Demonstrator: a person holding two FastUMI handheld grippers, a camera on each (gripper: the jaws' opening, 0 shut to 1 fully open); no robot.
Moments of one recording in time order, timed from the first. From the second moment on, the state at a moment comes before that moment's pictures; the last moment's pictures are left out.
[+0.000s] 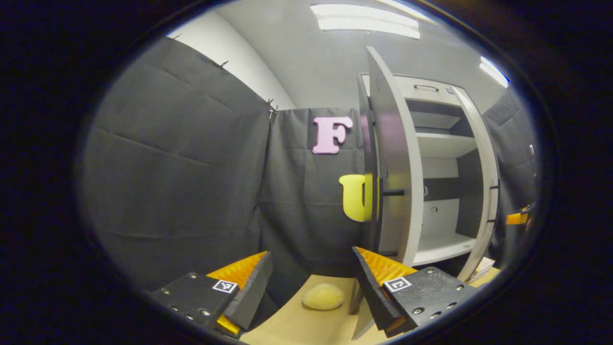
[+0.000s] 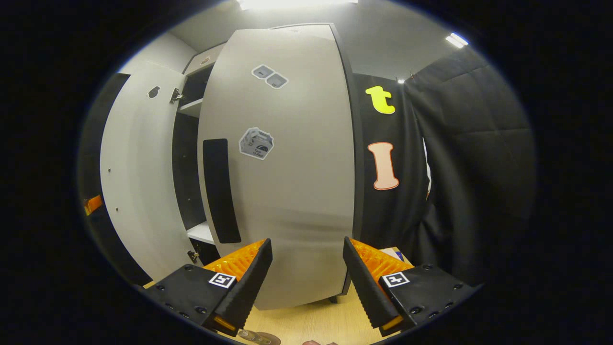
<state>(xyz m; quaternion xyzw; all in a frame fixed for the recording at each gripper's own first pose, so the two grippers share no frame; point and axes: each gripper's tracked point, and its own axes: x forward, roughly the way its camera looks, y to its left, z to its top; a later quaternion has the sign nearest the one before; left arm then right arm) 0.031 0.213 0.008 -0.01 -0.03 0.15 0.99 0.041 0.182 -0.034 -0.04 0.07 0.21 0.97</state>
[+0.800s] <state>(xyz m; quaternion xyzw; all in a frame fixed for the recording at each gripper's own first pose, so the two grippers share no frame) 0.141 0.234 0.033 -0.05 -0.02 0.06 1.00 0.037 0.131 -0.048 -0.02 0.10 0.14 0.99</state>
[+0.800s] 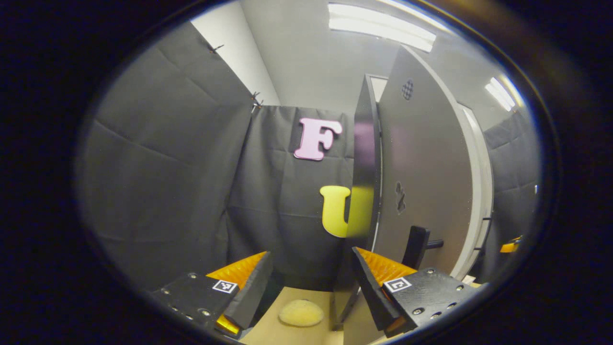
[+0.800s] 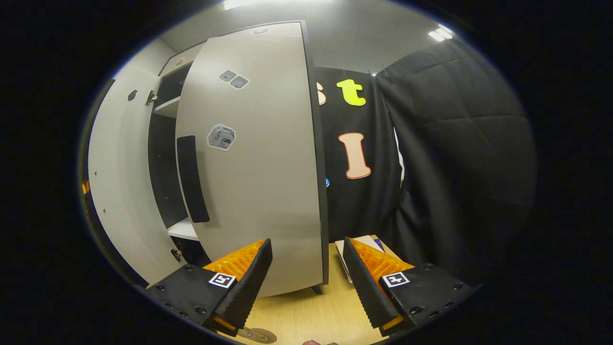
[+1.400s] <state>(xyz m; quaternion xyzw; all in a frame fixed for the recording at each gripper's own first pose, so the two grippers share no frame) 0.150 0.200 0.032 -0.02 0.01 0.04 1.00 0.035 0.120 -0.065 -0.01 0.12 0.15 0.98</state>
